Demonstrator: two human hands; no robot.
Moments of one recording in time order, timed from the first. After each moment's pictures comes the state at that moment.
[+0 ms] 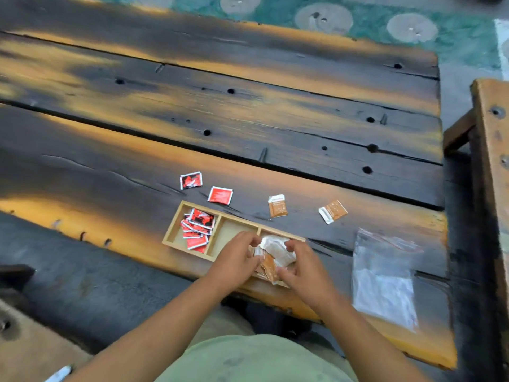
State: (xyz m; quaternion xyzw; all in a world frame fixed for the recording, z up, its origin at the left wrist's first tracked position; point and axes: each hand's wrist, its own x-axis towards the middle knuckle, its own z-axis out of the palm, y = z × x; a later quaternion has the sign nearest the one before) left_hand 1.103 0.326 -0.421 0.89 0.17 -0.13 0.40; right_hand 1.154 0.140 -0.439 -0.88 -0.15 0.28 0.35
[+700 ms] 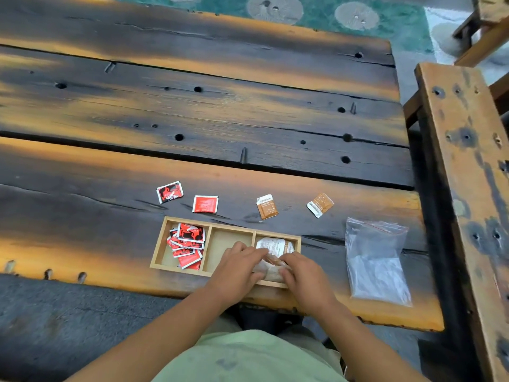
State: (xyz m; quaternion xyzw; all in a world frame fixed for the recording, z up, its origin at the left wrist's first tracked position) left_hand 1.107 0.347 -0.453 0.94 -0.05 -0.16 0.29; right_hand 1.139 0.158 -0.440 -0.93 -0.15 0.24 0.23
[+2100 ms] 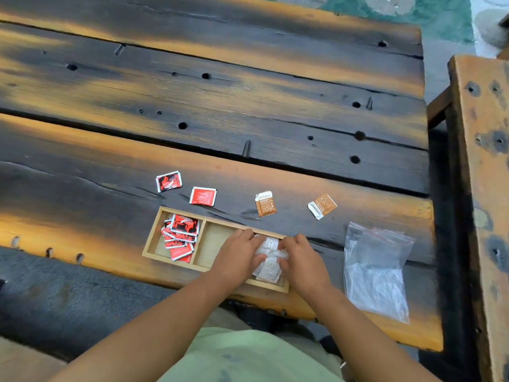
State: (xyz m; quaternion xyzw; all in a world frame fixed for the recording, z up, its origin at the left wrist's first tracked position) left_hand 1.141 0.323 -0.462 0.96 0.00 -0.15 0.22; right_hand 1.180 0.151 -0.445 -0.93 -0.16 0.27 0.19
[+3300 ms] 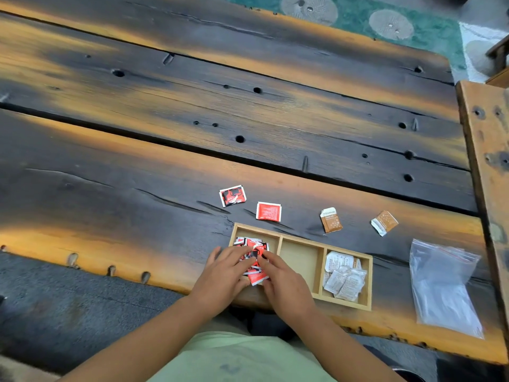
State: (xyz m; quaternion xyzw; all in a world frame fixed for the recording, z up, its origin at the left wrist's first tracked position) left_hand 1.054 0.532 -0.489 0.97 -0.06 -0.09 0.24; right_hand 1.104 0.348 -0.461 -0.91 -0.22 0.28 0.20
